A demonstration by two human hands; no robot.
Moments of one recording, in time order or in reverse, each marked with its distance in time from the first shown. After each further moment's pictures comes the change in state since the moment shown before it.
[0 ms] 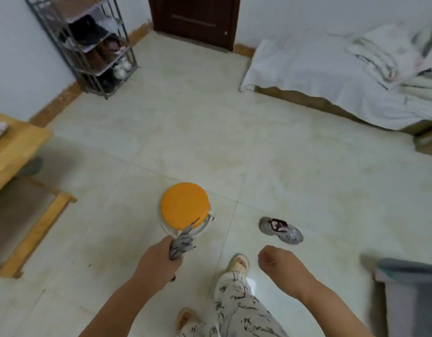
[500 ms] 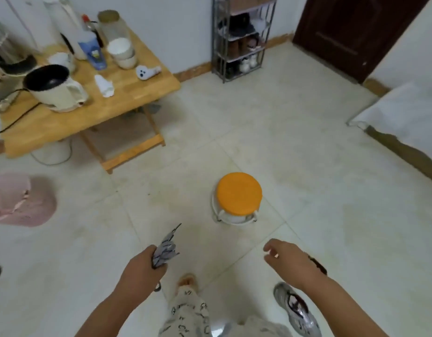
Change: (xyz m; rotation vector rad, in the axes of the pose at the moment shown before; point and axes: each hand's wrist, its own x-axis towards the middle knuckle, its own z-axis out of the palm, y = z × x) left_hand -0.159 -0.072 0.082 -0.446 0.432 -0.478; right_hand 0.011 -0.027 0.016 -0.409 -0.202 -0.400
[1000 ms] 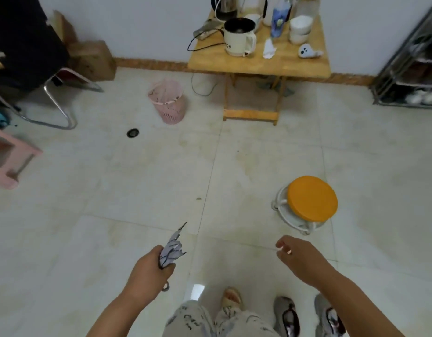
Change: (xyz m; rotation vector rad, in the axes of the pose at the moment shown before) left_hand -0.249 -0.073 0.172 -0.420 0.459 -0.456; right_hand -0.056 0.035 0.038 -0.425 -0.268 -0.528
